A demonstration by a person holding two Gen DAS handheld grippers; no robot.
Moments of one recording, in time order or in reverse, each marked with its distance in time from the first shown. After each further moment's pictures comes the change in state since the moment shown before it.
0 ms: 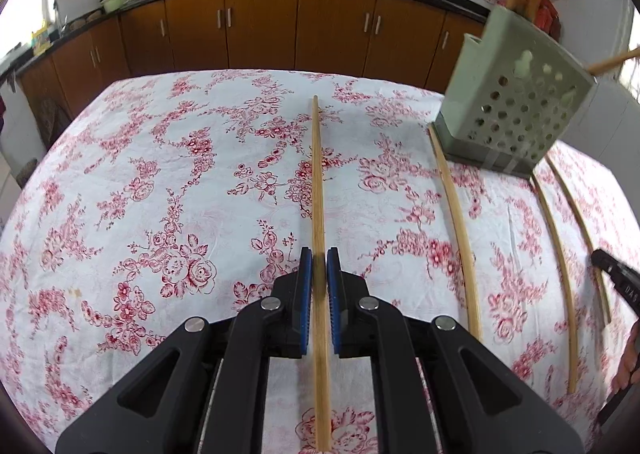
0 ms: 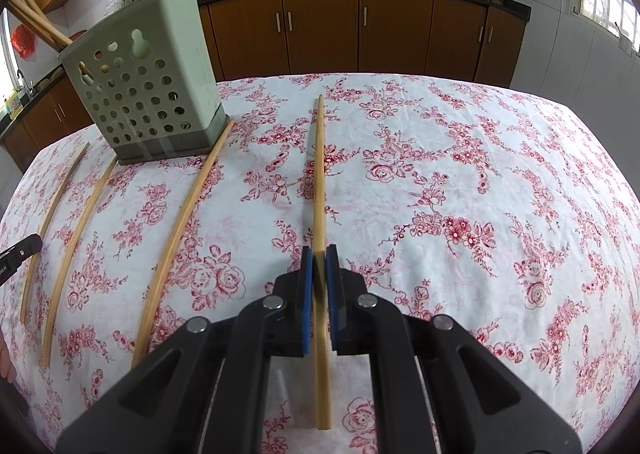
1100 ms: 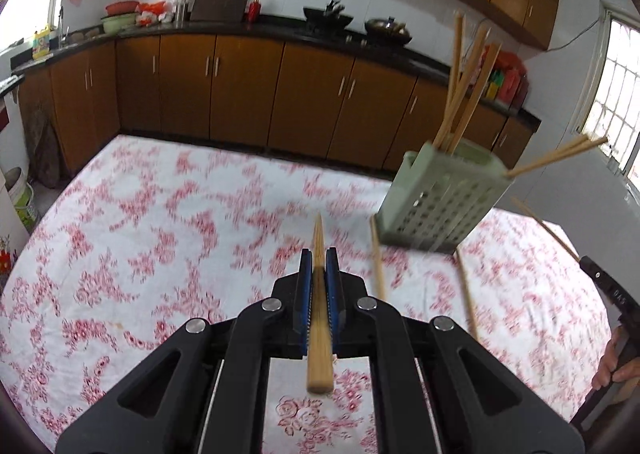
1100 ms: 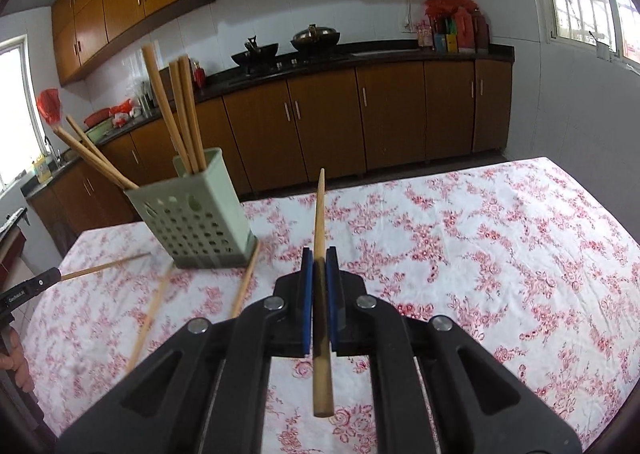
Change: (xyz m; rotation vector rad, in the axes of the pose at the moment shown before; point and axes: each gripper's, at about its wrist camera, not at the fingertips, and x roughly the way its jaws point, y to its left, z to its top) left arm -0.096 0.008 0.033 -0.080 -0.208 -0.146; right arm -0.110 -0.030 0.032 0.089 -0.290 0.105
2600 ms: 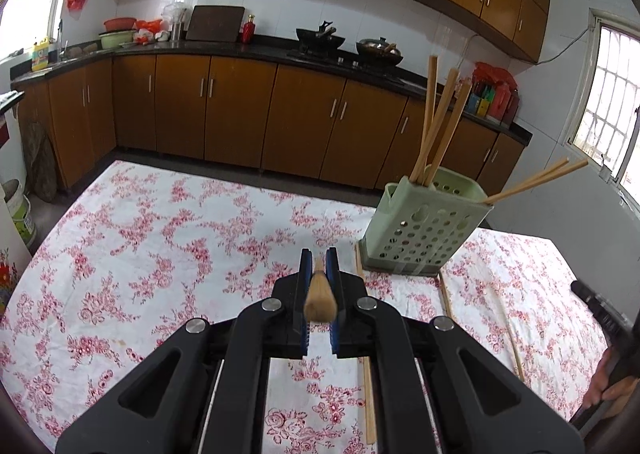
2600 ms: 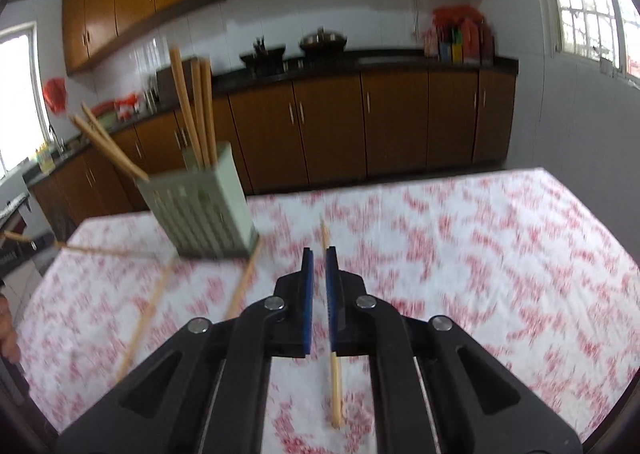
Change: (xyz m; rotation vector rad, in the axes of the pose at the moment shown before) left arm -0.015 -0.009 0.012 0.007 -0.069 -0.021; right arm -0.023 0.003 -0.002 -0.041 -0.037 -0.001
